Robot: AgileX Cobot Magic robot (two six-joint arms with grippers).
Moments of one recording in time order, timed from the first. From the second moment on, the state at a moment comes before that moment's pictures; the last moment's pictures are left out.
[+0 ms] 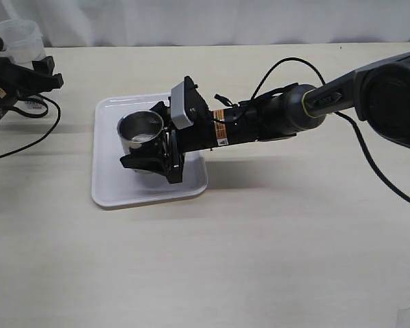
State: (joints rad) left arm 0.02 2.18 -0.95 0.09 -0.91 -0.08; right arm 0.42 2.41 -1.43 -1.35 -1.12 0.64
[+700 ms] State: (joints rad) left arm 0.02 2.14 -0.89 0.09 -0.91 -0.08; right arm 0.42 2.41 -1.43 -1.35 -1.12 0.64
